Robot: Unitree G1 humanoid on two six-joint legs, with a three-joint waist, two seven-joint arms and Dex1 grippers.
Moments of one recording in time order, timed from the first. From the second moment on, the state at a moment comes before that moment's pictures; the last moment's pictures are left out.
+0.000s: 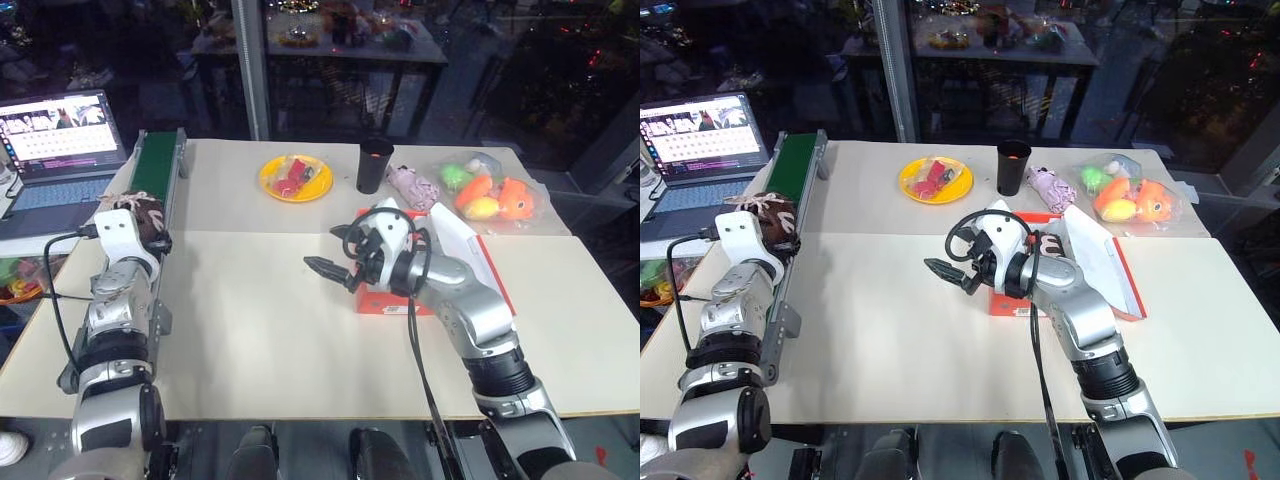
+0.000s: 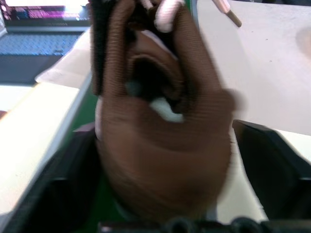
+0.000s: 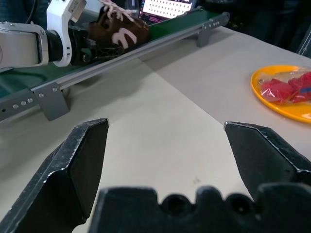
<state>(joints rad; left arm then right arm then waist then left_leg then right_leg) -0.66 0.47 0.37 0.64 -0.21 0.25 -0.10 -0.61 -0.33 0.18 -0.17 0.34 0.59 0.65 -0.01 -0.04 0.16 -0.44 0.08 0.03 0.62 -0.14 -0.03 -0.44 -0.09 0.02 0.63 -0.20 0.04</state>
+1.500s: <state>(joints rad) -0.86 0.19 0.02 0.02 -0.54 0.66 -0.52 -0.90 -0.09 -0.49 0.03 1.07 0.89 -0.09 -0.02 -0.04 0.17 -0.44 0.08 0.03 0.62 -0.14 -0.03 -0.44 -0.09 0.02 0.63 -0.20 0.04</state>
